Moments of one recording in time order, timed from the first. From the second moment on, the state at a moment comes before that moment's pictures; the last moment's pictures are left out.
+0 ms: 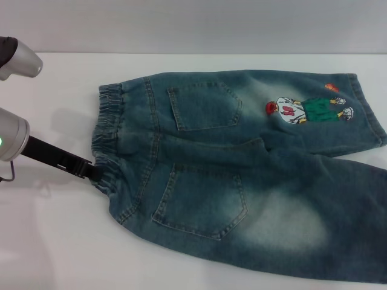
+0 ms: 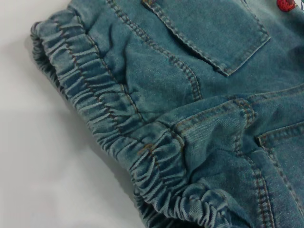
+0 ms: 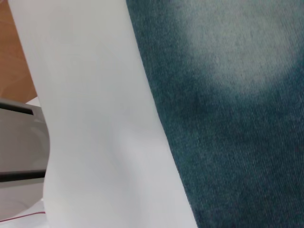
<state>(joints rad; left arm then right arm) -0.68 -2.02 0.89 0.86 2.56 1.50 -2.27 0.62 2.05 -0.94 -1.05 -2.92 -1.90 1.73</state>
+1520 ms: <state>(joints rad) -0.71 -2.02 0.87 0.86 2.55 1.40 -2.27 0.52 2.08 -0.89 -1.27 -2.62 -1.88 1.69</state>
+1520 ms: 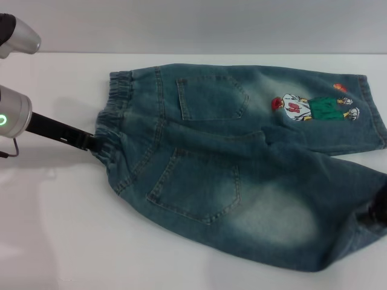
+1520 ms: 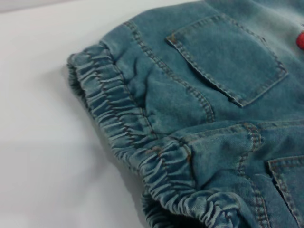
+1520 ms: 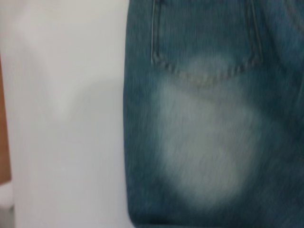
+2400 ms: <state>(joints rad) -0.67 -2.02 0.85 0.95 2.55 1.20 -2.28 0.48 2.07 -0.52 -1.28 -2.19 -1.63 1.53</state>
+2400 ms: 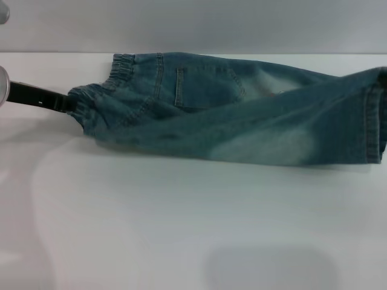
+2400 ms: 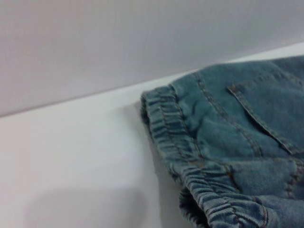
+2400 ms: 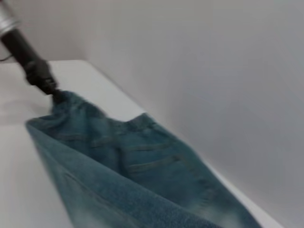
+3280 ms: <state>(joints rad) -0.76 -2.06 0.96 0.83 2.45 0.91 -2.29 0.46 2.06 -0.49 -1.03 -2.13 -1.23 1.51</state>
